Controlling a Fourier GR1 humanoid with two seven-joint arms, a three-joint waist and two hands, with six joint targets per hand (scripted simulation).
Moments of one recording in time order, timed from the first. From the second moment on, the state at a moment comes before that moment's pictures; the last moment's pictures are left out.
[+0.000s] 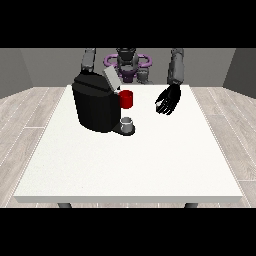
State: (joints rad) left arm -0.52 0.39 -0.08 -0.91 -0.63 0.01 -0.17; right arm -0.24 -0.01 0.05 -1.41 0.17 -0.17 0.01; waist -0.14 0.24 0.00
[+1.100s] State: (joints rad) left arm -0.63 0.35 -0.13 -0.71 -0.85 -0.04 -0.20; right arm -0.27 -0.03 0.01 -1.24 0.17 -0.18 -0.02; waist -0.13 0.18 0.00
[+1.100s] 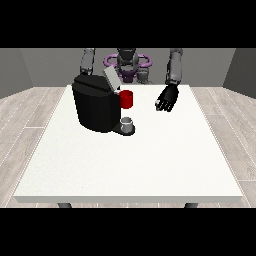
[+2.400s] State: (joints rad) left arm -0.93 0.32 0.01 -0.80 -0.73 -0.42 -0.11; right arm -0.28 -0.03 -0.01 -1.16 0.17 -0.17 -0.05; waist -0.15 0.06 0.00
